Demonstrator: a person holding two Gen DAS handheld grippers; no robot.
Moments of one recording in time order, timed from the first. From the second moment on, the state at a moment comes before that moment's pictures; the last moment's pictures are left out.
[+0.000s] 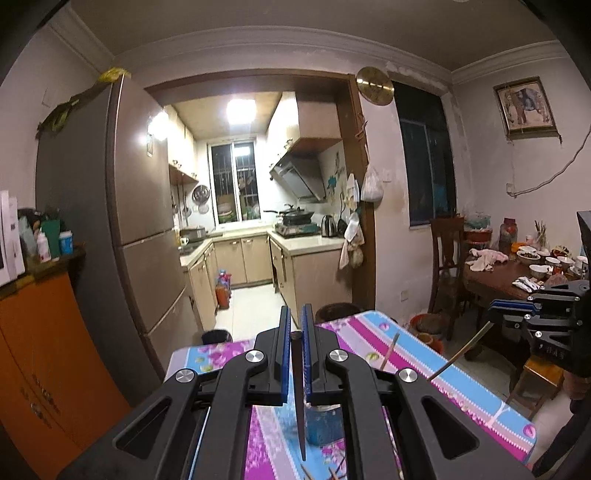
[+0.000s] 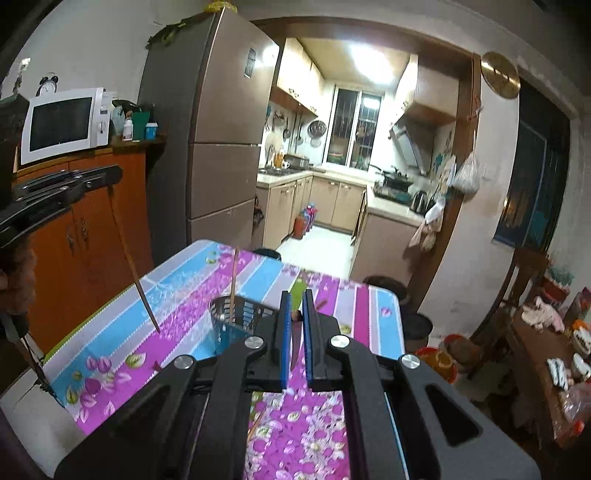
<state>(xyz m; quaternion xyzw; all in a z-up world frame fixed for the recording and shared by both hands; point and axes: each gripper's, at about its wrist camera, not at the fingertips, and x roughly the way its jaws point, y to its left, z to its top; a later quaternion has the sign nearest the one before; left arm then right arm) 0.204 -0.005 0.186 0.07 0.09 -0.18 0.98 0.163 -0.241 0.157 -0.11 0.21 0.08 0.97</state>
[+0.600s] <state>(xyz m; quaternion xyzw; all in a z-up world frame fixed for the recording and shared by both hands) 0.274 -0.065 0.222 0.08 0.07 -0.20 0.97 0.218 -0.230 0.192 -0.10 0.18 0.10 0.97</state>
